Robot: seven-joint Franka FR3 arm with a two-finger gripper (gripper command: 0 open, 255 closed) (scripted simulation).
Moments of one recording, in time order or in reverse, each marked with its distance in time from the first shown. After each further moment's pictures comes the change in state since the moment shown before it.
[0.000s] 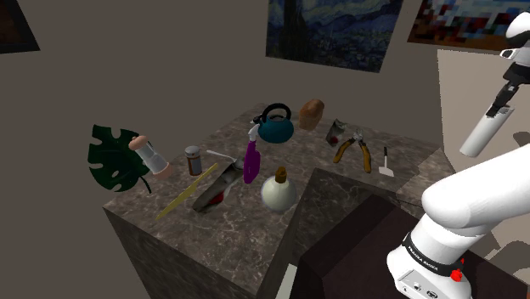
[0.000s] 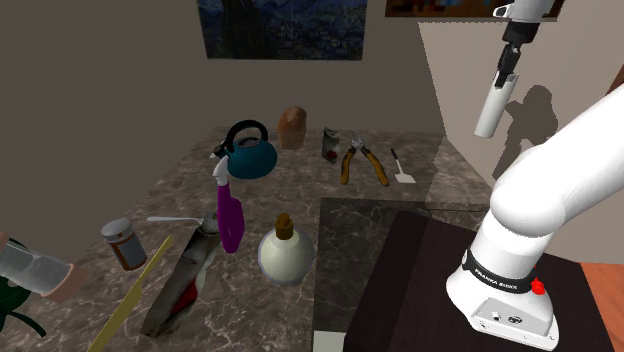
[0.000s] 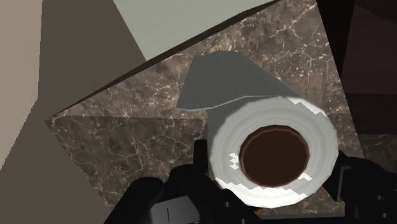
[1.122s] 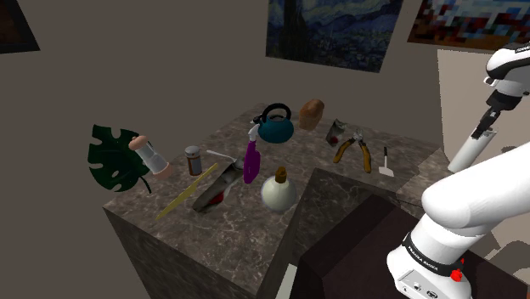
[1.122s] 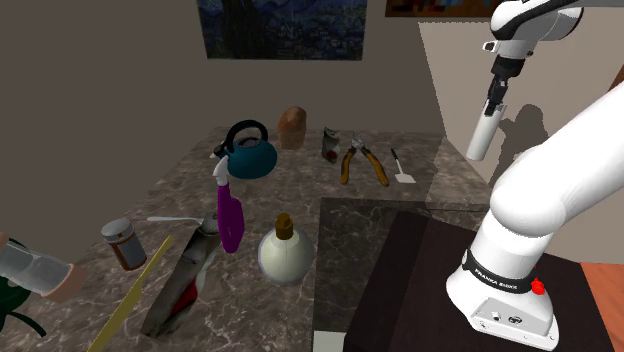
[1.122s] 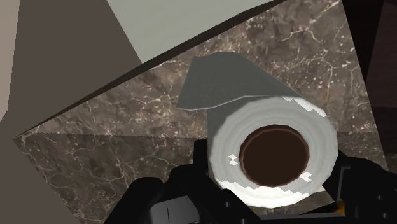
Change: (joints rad) arm 0.000 0.015 -0.075 -0.206 -0.027 0.226 0.004
